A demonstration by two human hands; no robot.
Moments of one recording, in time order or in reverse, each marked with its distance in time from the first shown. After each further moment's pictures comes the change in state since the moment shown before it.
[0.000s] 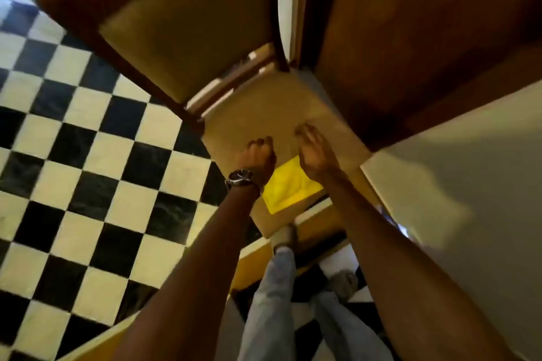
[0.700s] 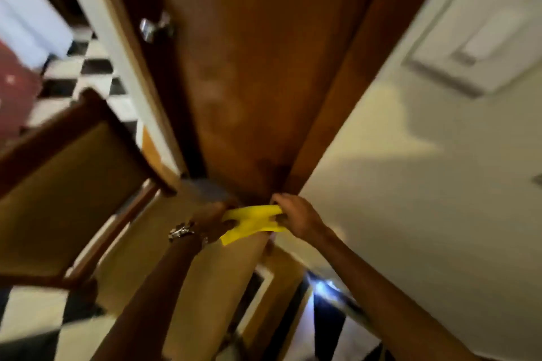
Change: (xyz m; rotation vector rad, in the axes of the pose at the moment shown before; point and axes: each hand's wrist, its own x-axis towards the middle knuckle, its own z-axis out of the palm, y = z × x) left_hand 0.068 0.154 -0.122 -0.041 -0.228 0.479; right_hand -0.072 0.117 -0.224 0.206 -0.062 0.358
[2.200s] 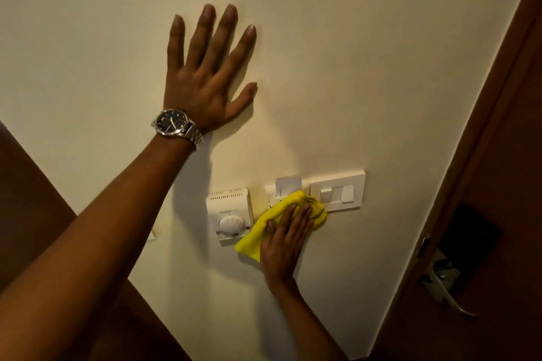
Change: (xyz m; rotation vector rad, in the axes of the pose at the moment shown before) left_hand -0.140 0.689 -0.269 0.593 1.725 1.347; right_hand -0.279 0.122 -0.211 0.005 1.805 0.714
